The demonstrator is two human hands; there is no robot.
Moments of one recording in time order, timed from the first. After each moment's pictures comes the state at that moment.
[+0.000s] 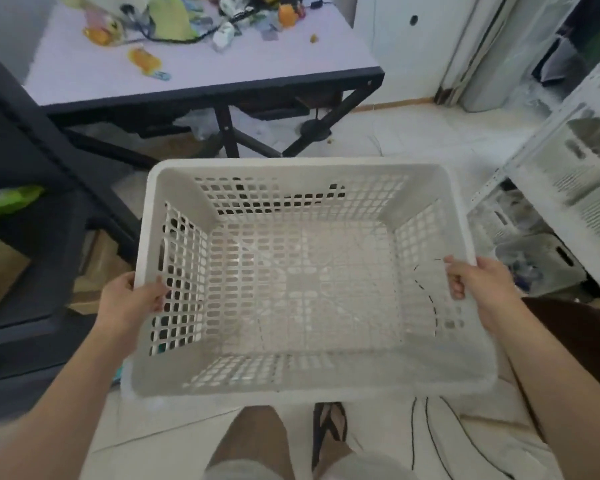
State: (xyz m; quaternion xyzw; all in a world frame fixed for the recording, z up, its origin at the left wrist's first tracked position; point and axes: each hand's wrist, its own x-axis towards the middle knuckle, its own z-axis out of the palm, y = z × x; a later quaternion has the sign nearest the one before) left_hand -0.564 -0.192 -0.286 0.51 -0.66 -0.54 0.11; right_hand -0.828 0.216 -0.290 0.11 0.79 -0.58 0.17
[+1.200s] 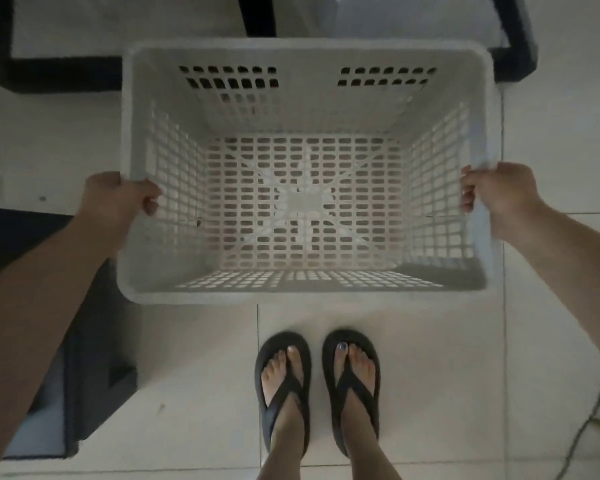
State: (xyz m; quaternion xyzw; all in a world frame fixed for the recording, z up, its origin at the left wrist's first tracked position) left_hand -0.889 -0.486 -0.854 0.66 -0.58 -0.48 -0.01; right_hand -1.211 -0.158 -0.894 0.13 0.84 -0.42 0.31
